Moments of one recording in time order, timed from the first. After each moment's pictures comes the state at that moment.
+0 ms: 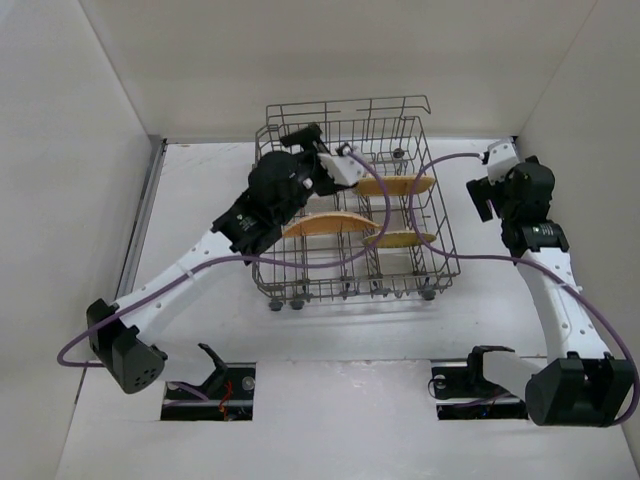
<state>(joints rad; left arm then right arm) -0.78 1.32 1.27 0.00 -0.16 0.80 -0.04 1.10 1.02 -0.33 0.20 -0.56</state>
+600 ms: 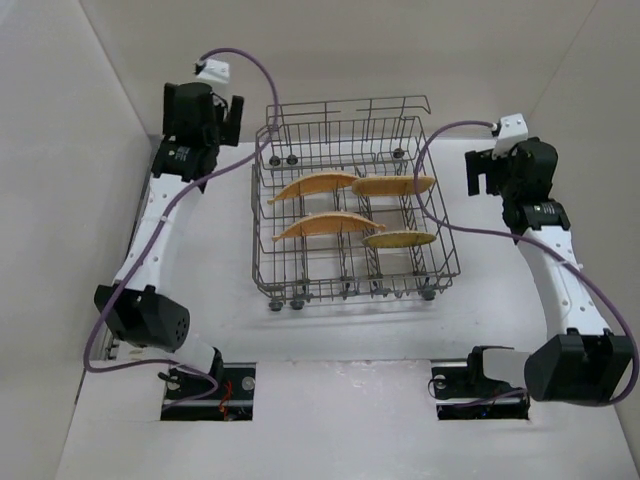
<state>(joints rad) -0.23 1.53 1.73 -0.45 -0.38 0.27 -0.04 1.21 1.15 -0.27 0.04 -0.30</state>
